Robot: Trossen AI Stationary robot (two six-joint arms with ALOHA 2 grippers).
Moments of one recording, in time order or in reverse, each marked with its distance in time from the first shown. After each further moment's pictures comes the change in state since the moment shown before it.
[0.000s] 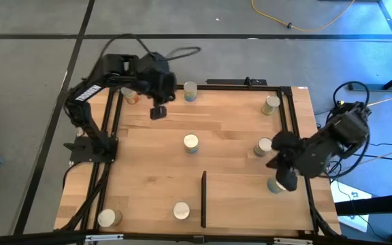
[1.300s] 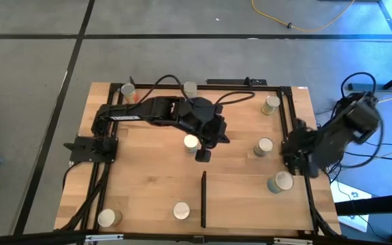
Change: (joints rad) left arm -0.304 0.259 -0.002 0.641 0.091 -0.066; right arm 0.060 -0.303 -0.348 -0.002 0.038 -0.360
